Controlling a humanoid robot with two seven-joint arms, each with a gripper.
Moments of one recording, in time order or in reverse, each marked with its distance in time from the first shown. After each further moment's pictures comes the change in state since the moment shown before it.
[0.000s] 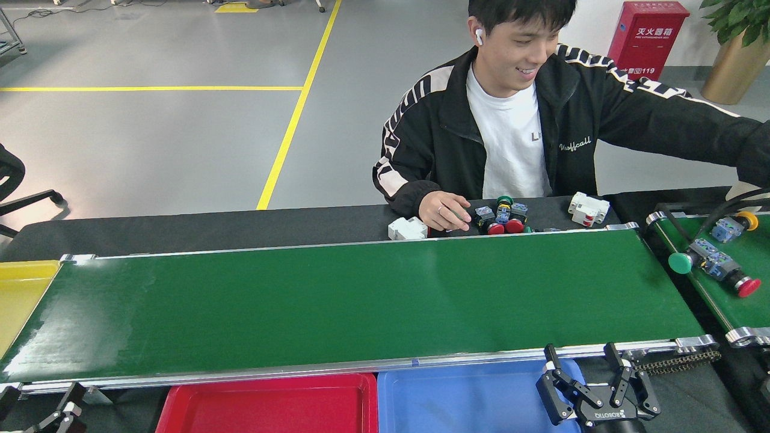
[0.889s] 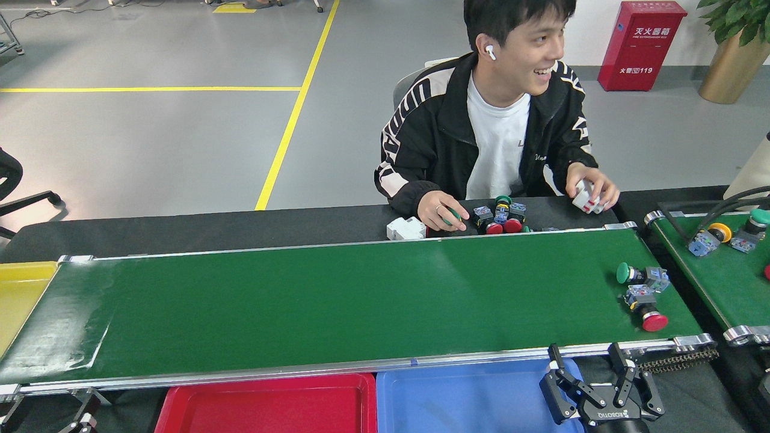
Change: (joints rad) left arm 0.007 -0.042 0.006 -0.017 -0.115 -0.009 0.001; right arm -0.004 -0.004 -0.003 0.000 0.000 0.087 0.050
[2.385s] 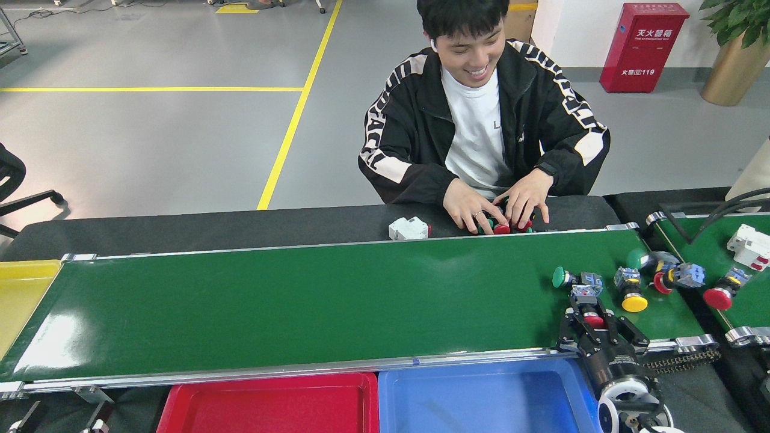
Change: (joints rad) left arm 0.008 -0.014 -0.011 0.007 0.002 -0.030 0.002; right arm -0.309 -0.080 0.099 0.223 -0.020 -0.116 0.094
